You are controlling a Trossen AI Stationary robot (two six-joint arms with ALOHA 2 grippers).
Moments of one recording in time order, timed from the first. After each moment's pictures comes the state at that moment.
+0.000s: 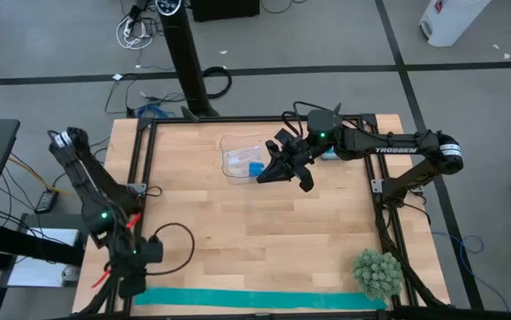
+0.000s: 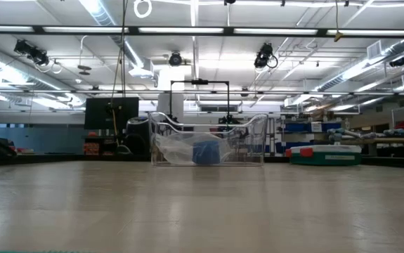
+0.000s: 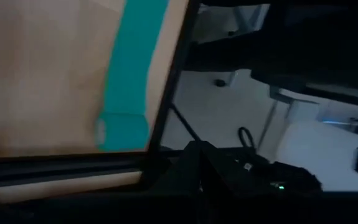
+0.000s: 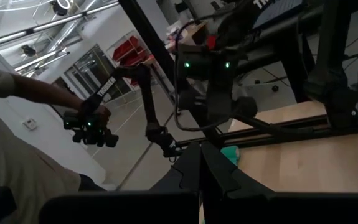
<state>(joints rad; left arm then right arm) -1.00 1.11 0.89 -0.67 0.22 -1.43 -0.12 1.44 1.28 0.12 -0.67 0.49</state>
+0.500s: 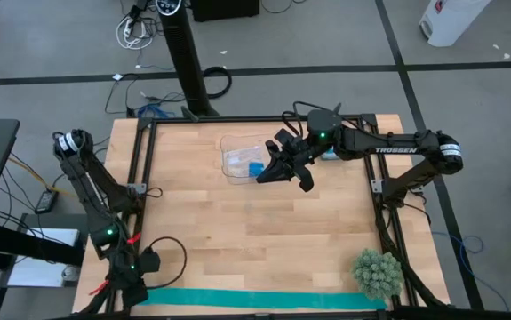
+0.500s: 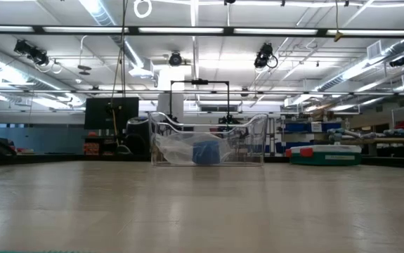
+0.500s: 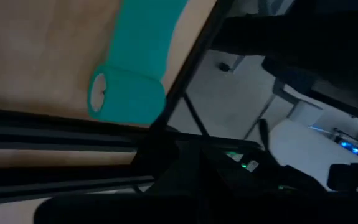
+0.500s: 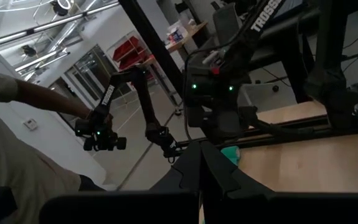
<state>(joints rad) -1.11 1.18 0.72 -0.44 0.26 -1.72 -0.12 1.44 1.28 0.12 -0.67 0.49</state>
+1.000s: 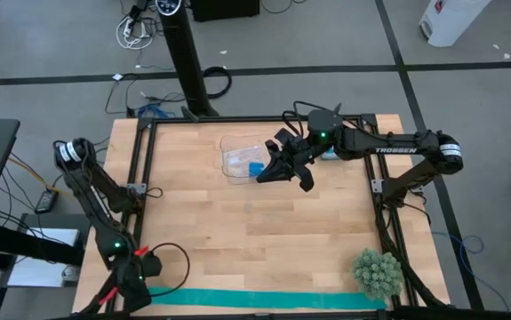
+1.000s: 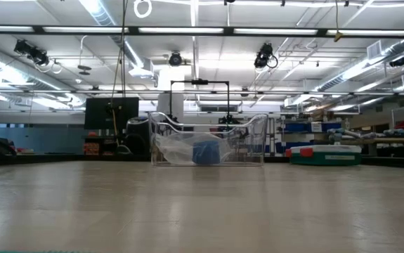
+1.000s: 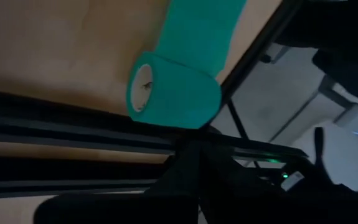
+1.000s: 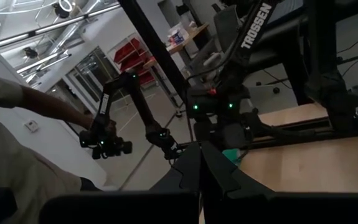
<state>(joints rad) -1.13 1.33 0.72 -0.44 0.36 -1.72 -0.12 1.44 1.28 0.13 -0.67 0.50</state>
